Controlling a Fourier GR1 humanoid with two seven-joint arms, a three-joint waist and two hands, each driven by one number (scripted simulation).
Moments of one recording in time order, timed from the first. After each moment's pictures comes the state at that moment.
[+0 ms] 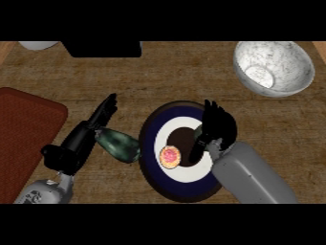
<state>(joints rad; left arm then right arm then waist) -0.14 0.28 -0.32 -1.57 0.18 0.02 0.02 -0.53 -0.15 0.54 -1.31 0.59 0.11 1.16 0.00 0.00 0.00</state>
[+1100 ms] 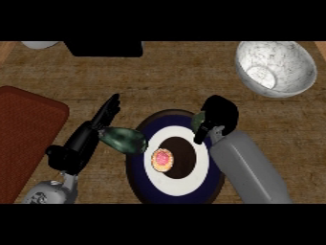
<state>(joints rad) -0.13 0.19 -0.25 -1.58 0.09 -0.06 0.04 -0.58 -0.06 0.34 -1.09 0.84 0.07 0.97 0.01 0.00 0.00</state>
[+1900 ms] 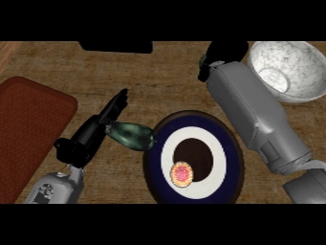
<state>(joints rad) -0.19 0.17 -0.26 -1.55 0.08 -0.09 0.06 -1.17 -0.11 0.19 -0.49 0.99 -0.10 1.00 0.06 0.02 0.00</state>
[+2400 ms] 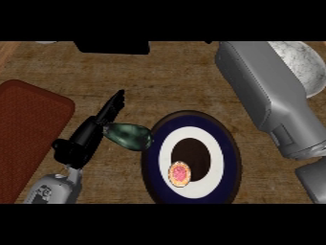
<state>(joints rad) -0.17 0.17 -0.24 -1.55 0.07 -0.09 0.05 -1.30 -0.17 0.14 -0.49 1.10 -0.38 1.01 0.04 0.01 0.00</state>
